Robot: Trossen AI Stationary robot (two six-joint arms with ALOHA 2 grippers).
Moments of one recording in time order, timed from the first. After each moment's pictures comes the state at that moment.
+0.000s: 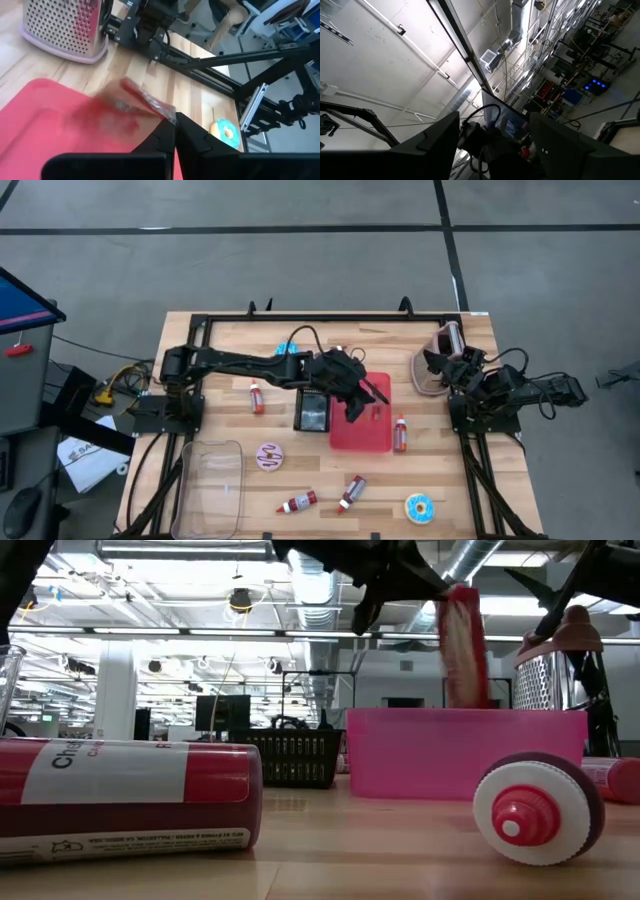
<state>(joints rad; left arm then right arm) 0.01 1.93 1.58 -0.13 0.14 -0.47 0.10 0.10 0.02 0.68 0.44 0.79</state>
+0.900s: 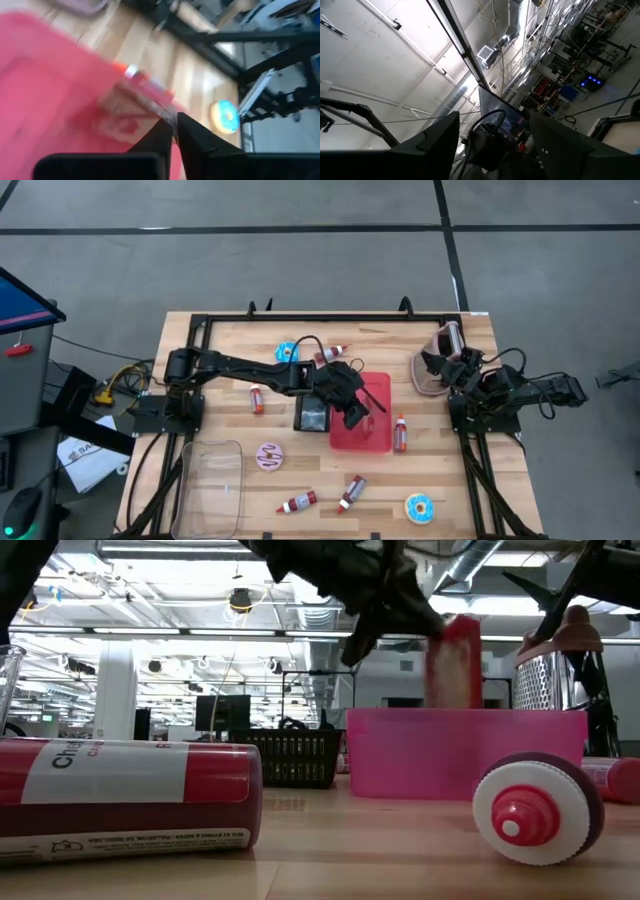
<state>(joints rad) 0.00 1.97 1.51 -0.12 0.17 -0.59 0.10 0.10 0.02 0.65 0.44 0.79</state>
